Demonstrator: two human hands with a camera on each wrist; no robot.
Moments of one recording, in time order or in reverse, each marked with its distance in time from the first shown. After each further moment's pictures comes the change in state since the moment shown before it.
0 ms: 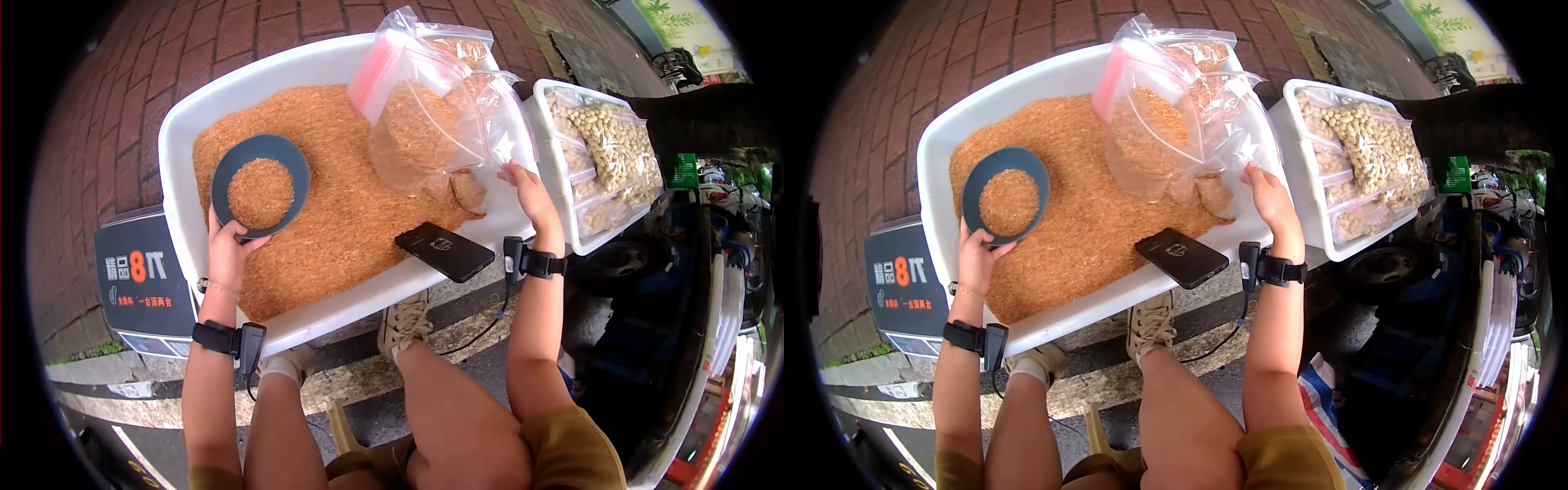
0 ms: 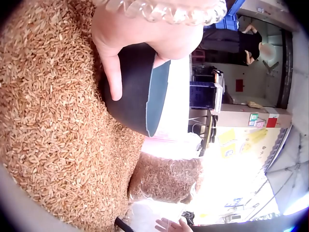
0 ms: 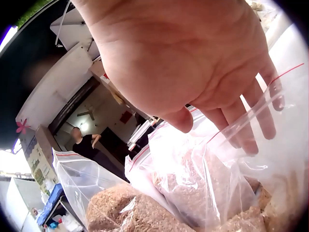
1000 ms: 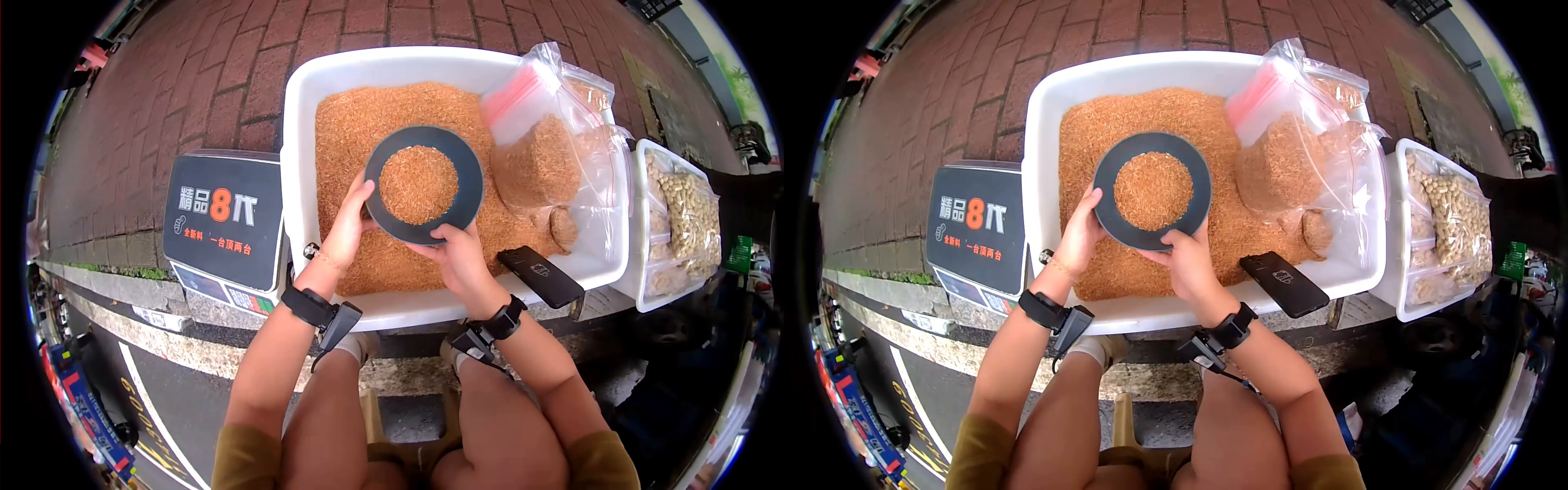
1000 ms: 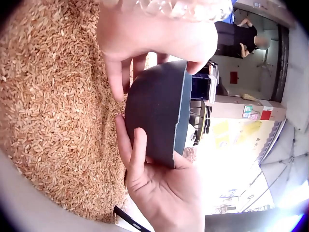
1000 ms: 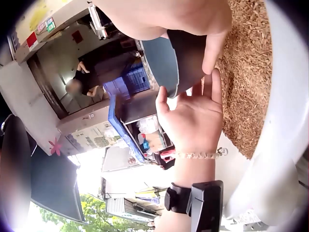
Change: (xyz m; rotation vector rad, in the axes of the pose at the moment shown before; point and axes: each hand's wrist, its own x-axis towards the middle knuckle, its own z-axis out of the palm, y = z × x) left_hand -0.006 -0.009 0.002 -0.012 -0.196 0.096; right_hand -0.121 -0.114 0.258 1.005 -0.533 0.176
